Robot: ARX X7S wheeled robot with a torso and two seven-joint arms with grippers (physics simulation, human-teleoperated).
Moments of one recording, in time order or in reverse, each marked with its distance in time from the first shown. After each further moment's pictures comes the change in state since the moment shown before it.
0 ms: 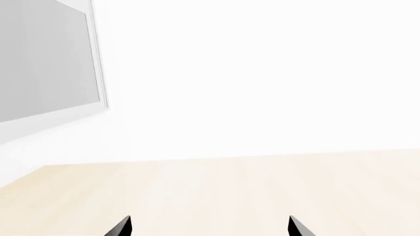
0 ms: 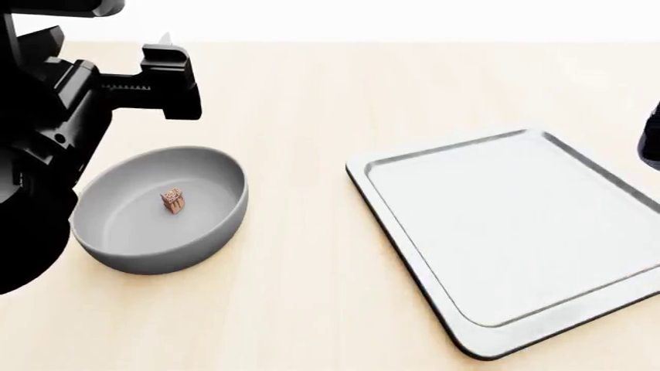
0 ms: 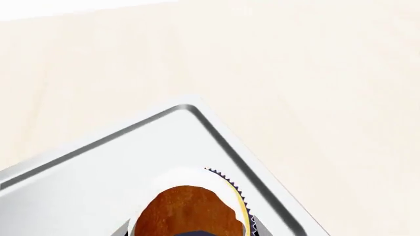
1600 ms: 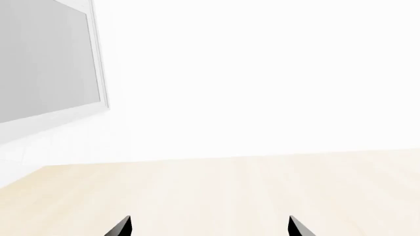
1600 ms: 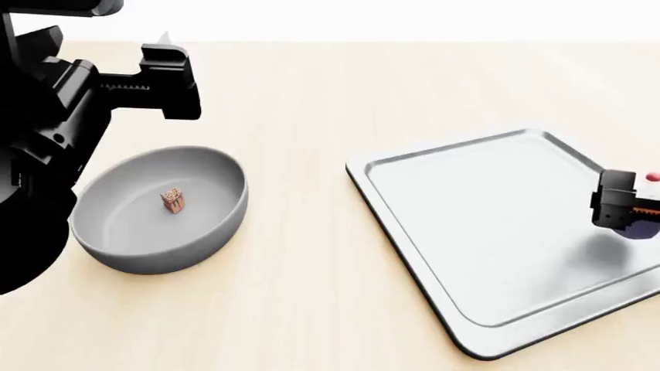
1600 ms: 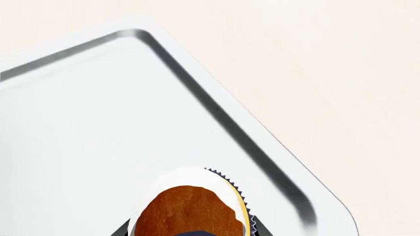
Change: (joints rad) left arm -0.007 -0.022 0.030 0.000 -0.014 0.033 -0.010; right arm -0.312 0.004 -0.067 -0.018 -0.272 -0.178 -0.186
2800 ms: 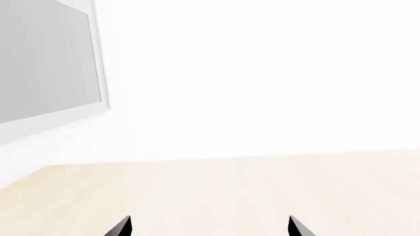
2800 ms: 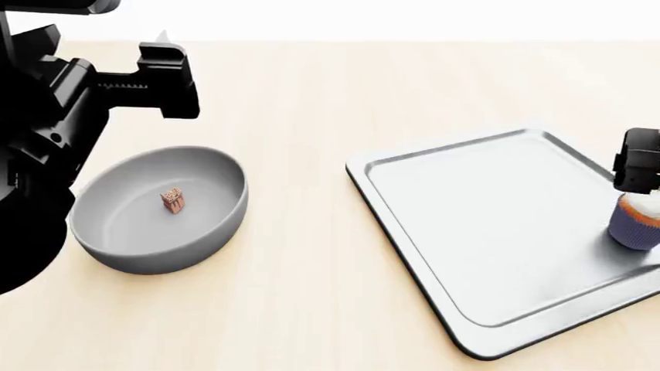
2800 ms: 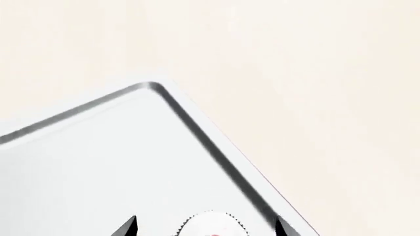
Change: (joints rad) left arm -0.007 -0.016 0.018 0.000 -0.014 0.023 -0.010; right arm 0.154 -0.016 0.031 0.008 0.014 0.091 0.037
